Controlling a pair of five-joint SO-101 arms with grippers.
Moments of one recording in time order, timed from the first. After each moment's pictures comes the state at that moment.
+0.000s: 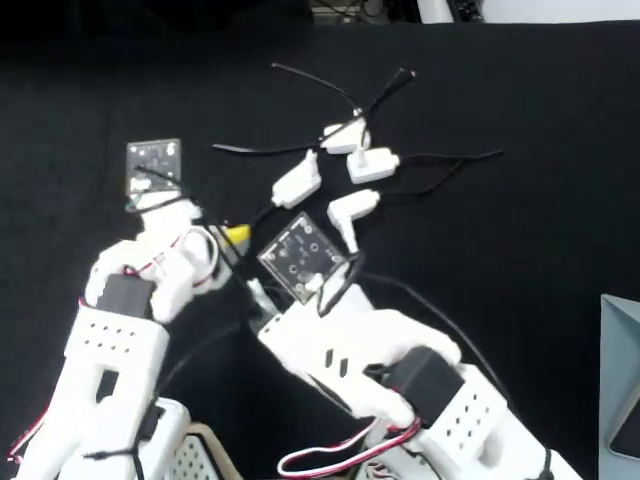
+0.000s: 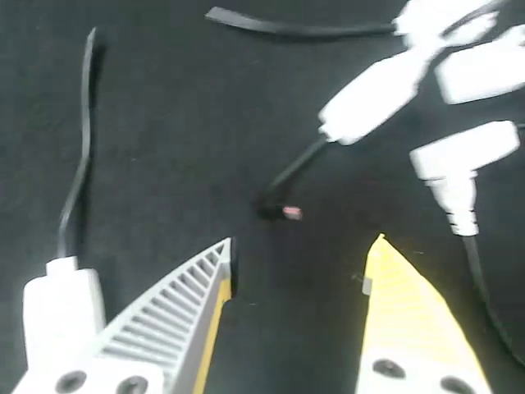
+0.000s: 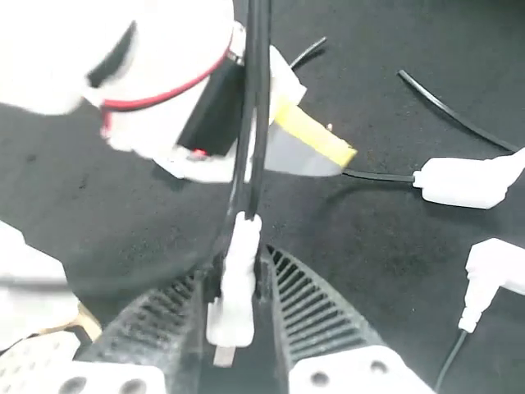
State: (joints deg) left arm 7.6 -53.8 54.9 53.0 12.9; right arm -48.3 -66.7 53.9 62.4 0.3
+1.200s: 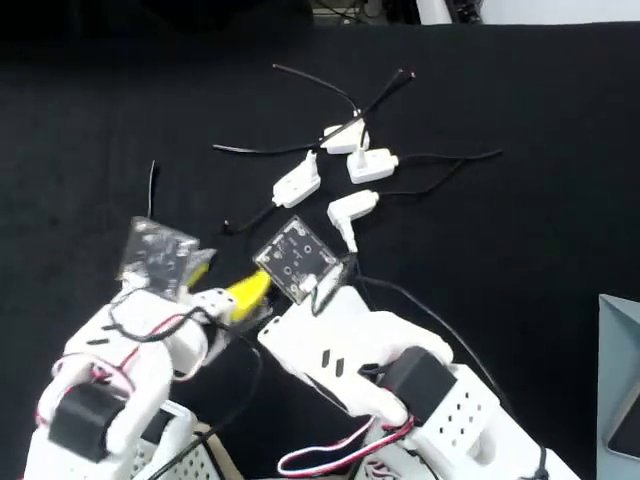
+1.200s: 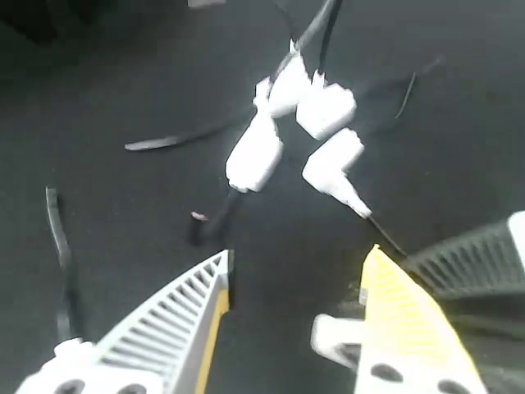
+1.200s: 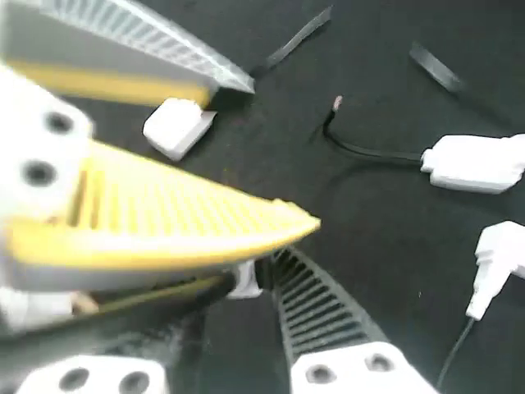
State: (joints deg) left arm 15.7 -86.7 56.4 69.7 -0.2; right arm -48.3 -67.3 57.4 59.8 0.4
